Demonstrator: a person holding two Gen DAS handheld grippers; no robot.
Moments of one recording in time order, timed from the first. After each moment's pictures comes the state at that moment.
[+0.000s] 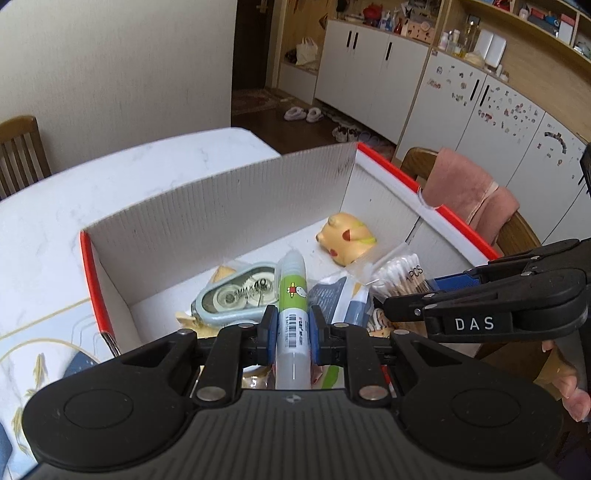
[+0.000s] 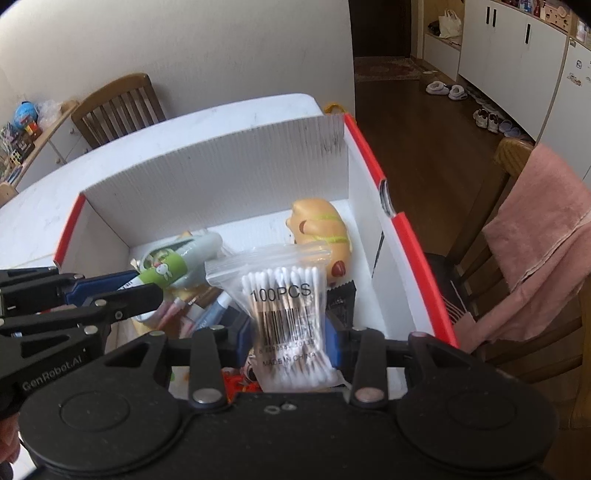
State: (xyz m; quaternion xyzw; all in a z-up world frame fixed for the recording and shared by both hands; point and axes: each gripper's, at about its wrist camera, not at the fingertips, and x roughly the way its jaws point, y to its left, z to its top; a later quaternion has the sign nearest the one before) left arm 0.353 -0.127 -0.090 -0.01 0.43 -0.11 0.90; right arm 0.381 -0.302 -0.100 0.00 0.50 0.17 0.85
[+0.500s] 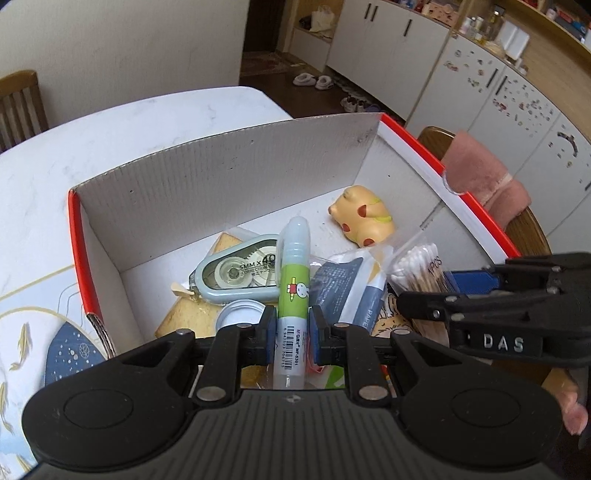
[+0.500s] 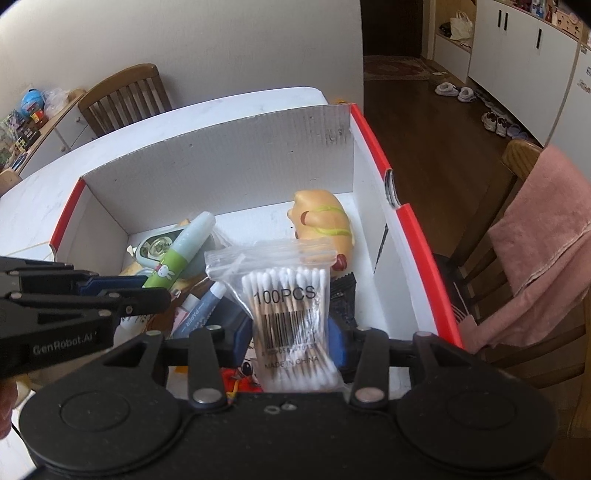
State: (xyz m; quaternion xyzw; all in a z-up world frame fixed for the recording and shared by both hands) left arm 0.372 -0.118 -0.105 -0.05 0.49 -0.10 0.87; right arm 0.380 -0.305 -0.104 -0.01 0.50 0.19 0.85
